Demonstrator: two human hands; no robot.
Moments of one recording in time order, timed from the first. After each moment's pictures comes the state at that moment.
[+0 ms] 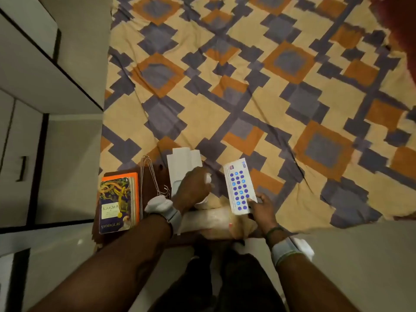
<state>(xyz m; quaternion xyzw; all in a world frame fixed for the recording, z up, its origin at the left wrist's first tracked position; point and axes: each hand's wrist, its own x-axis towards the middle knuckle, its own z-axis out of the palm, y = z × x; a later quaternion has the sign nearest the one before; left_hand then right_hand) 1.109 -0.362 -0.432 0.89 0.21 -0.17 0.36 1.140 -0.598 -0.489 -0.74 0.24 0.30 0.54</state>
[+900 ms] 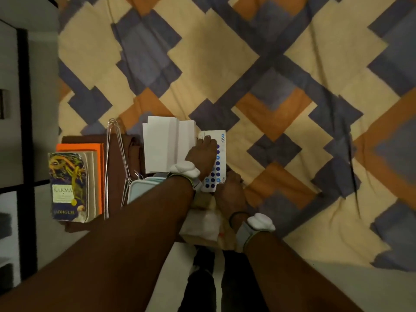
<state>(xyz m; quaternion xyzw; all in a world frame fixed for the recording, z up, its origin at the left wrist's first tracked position) 1.248 -0.367 -0.694 0.93 0.17 -0.31 0.09 1.220 -0.517 -0.699 -0.87 -0.09 0.42 0.24</state>
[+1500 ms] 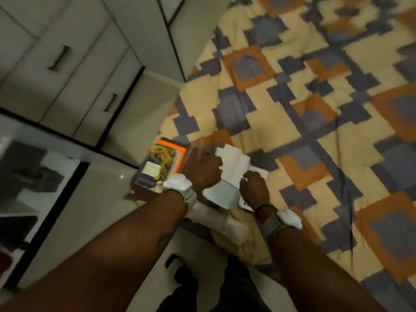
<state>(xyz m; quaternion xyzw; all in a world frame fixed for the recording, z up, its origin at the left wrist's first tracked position) 1.087 -0.292 -0.427 0.91 0.35 -0.09 0.21 1.210 -0.436 -0.496 -0.87 -0.33 0.31 0.21</state>
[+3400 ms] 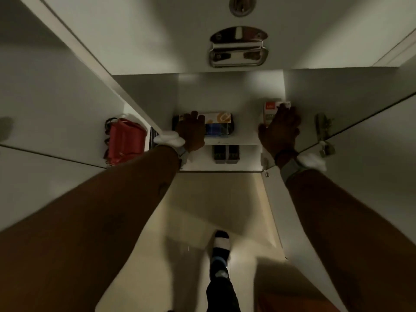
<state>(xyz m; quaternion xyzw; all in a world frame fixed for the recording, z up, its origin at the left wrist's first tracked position) 0.078 0.320 -0.515 0.53 0.83 -0.06 0.17 0.300 0.443 -0.520 -0.61 -0.77 0.20 0.00</state>
